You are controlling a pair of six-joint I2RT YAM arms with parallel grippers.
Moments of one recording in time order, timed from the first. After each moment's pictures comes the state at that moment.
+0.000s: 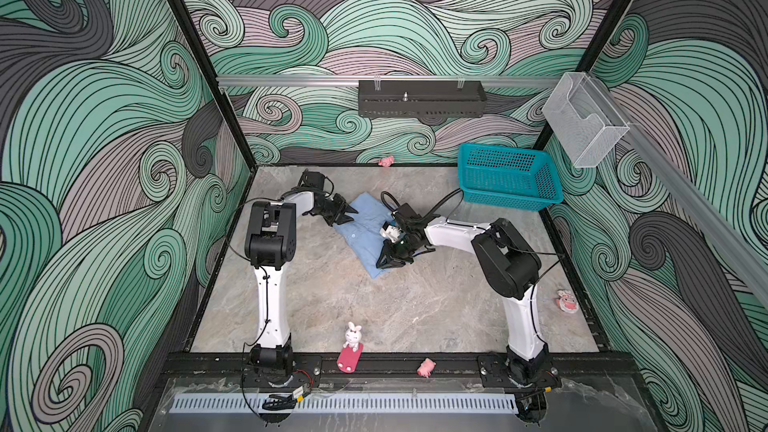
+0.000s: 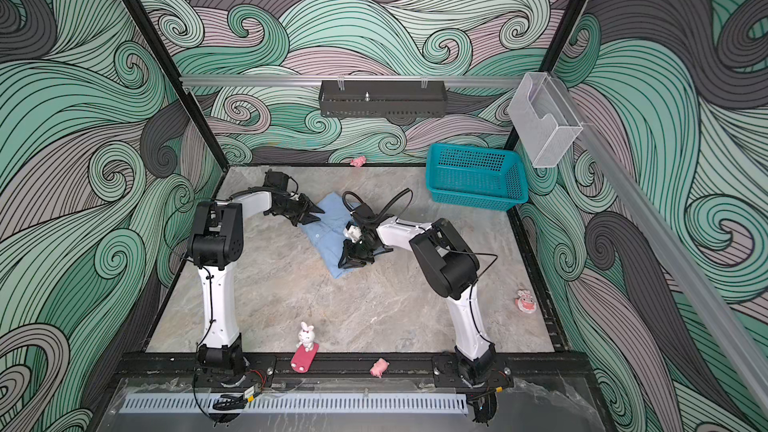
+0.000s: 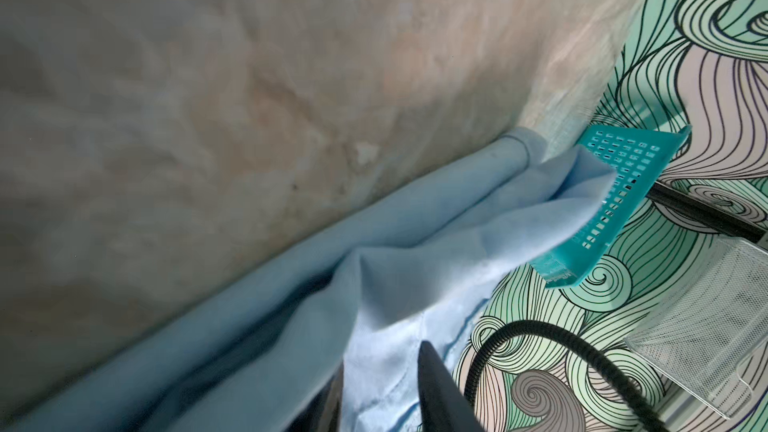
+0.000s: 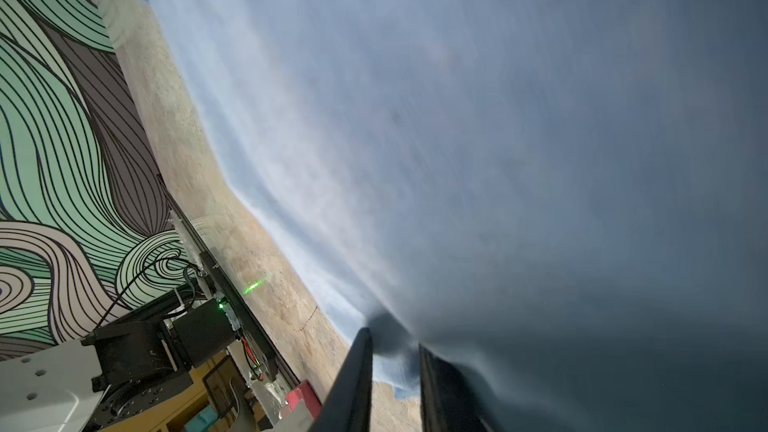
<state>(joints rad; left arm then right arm) -0.07 2.25 1.59 -0.50 0.74 -0.86 0.67 2.10 1.35 -0.48 -0.64 0.52</state>
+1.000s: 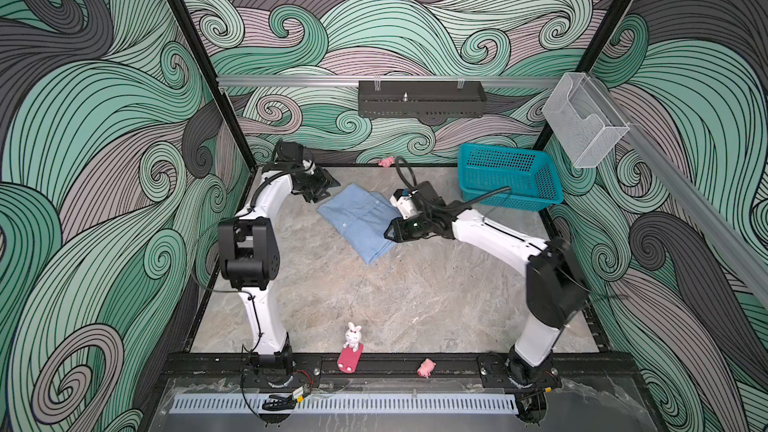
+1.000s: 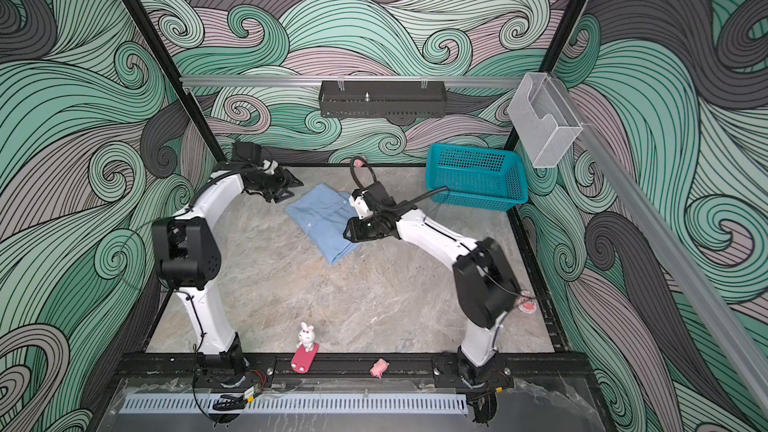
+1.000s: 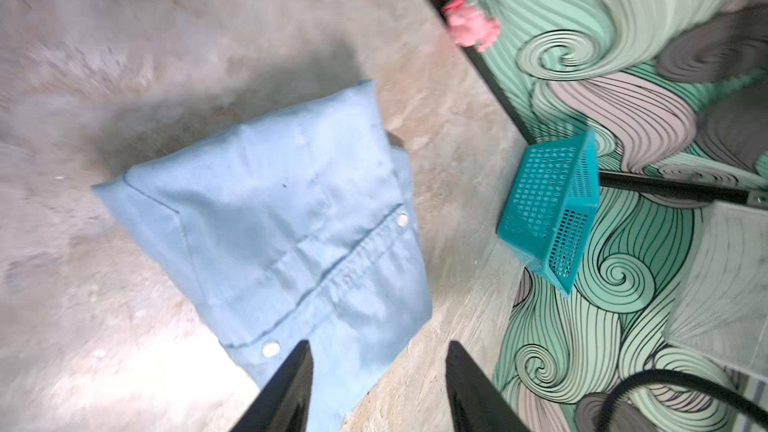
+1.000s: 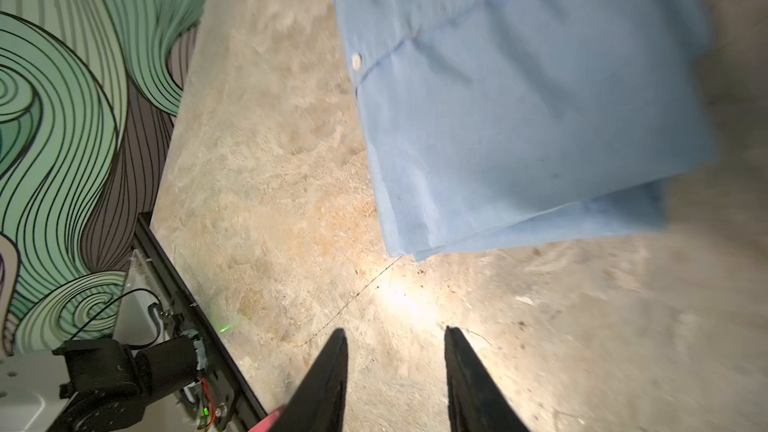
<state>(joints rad) -0.04 1.86 1.71 -0.77 0.51 -0.60 0.64 1.66 1.29 -0.47 -0.32 0.34</state>
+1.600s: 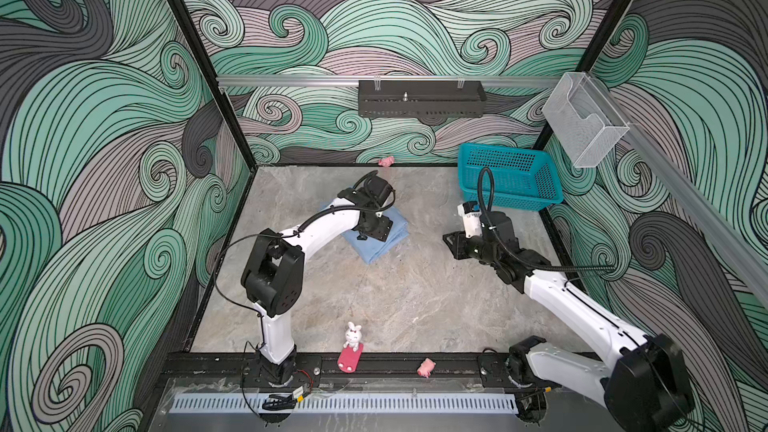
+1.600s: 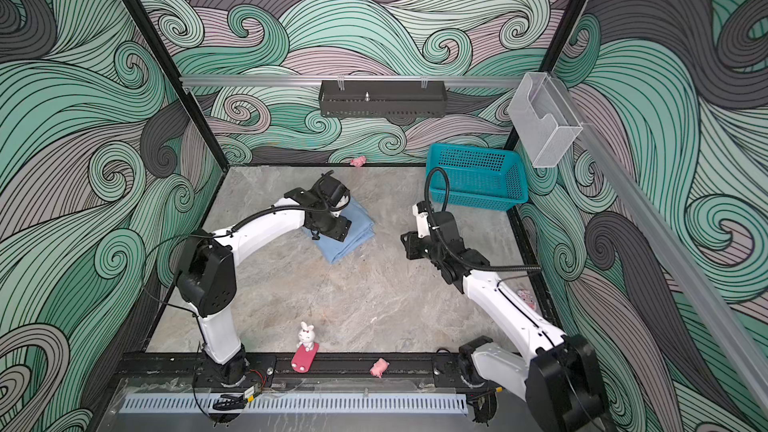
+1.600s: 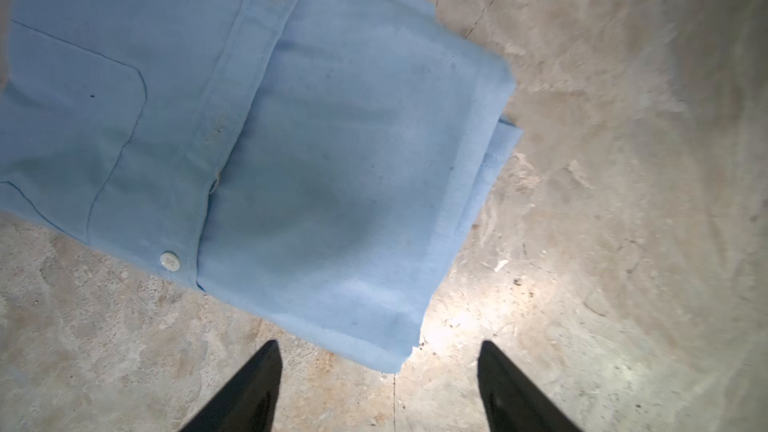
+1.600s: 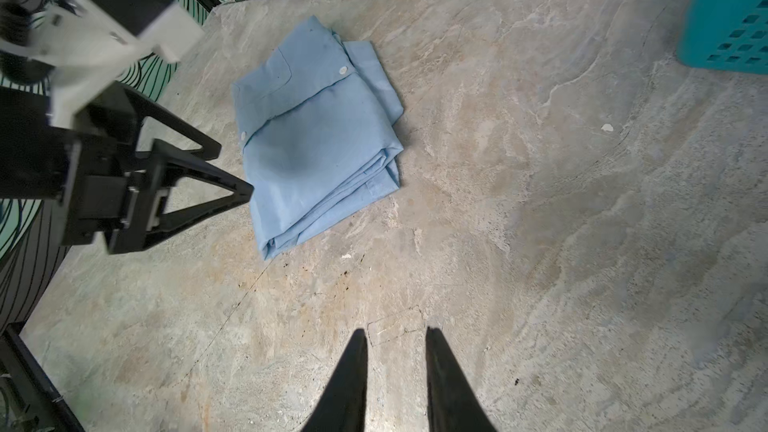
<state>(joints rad) -0.61 1.87 1.52 -0.86 -0.13 -0.16 0.41 1.09 0.70 -0.25 -0.18 0.29</state>
